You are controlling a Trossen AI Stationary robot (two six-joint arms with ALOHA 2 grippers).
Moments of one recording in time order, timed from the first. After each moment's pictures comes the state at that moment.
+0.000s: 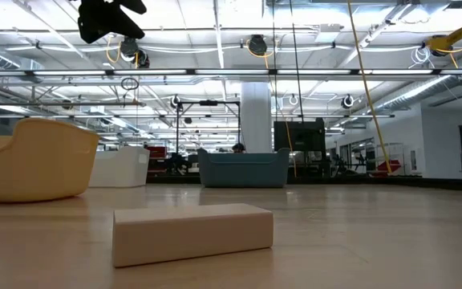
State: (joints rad) left arm -0.31 1.11 0.95 -0.52 -0.32 -0.62; right arm 0.78 1.44 0.61 -0.47 -0.13 1.91
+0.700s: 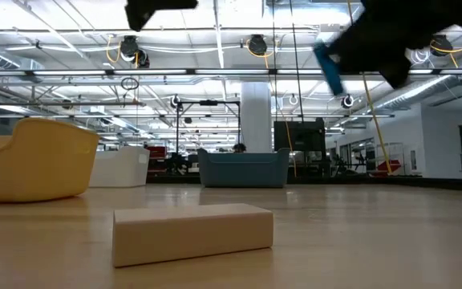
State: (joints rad) left arm -0.31 1.26 0.95 -0.09 -0.32 -0.41; right arm 0.56 1.29 0.61 0.10 0.71 0.81
